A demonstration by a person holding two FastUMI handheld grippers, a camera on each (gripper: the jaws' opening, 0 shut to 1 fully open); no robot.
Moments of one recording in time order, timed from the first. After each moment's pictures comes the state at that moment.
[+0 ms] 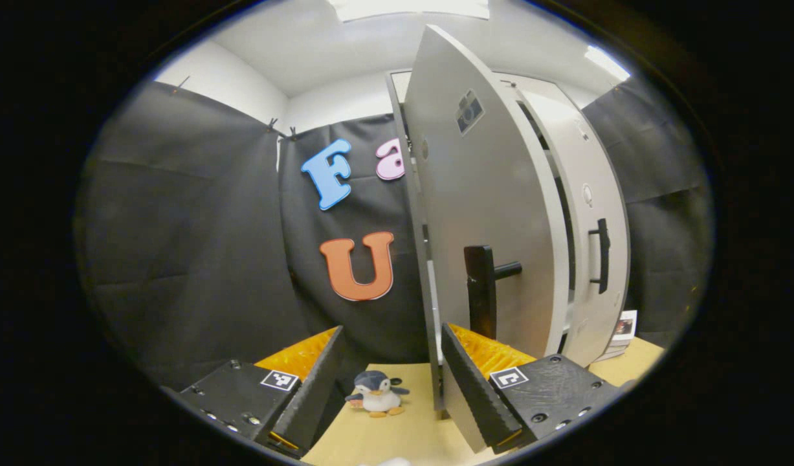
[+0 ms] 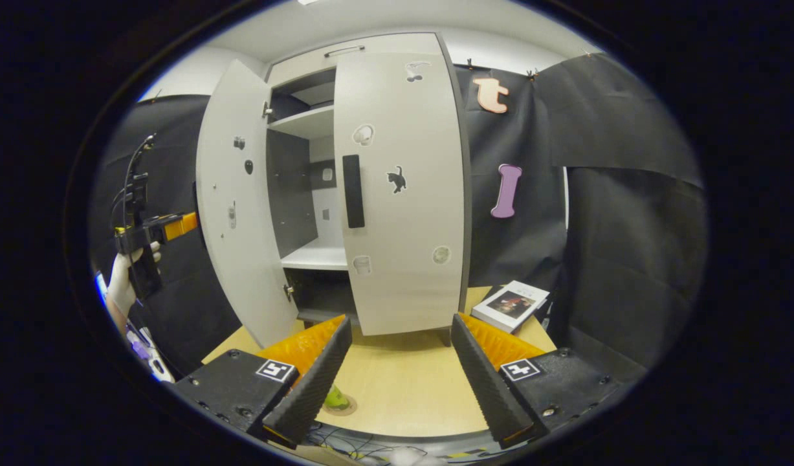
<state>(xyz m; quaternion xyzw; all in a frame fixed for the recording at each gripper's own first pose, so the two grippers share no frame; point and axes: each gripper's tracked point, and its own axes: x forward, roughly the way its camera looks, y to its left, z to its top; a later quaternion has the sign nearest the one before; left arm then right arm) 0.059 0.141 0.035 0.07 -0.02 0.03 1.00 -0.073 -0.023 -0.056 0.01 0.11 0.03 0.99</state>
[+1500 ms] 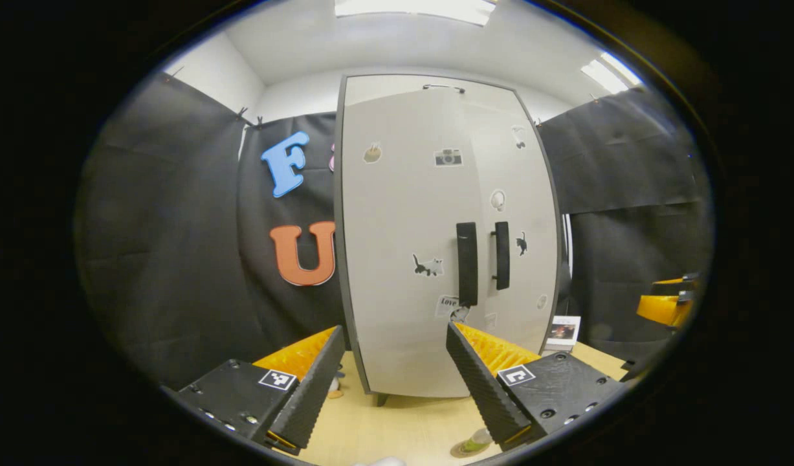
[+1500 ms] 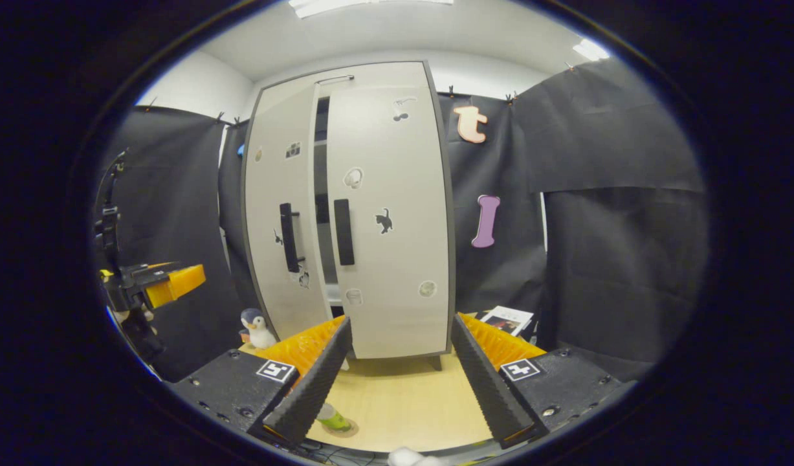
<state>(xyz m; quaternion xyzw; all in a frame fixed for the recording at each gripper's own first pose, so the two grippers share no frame) -0.004 0.057 0.005 0.03 0.01 -0.04 1.00 -0.076 -0.017 -0.018 0.02 0.03 -0.02 1.00</state>
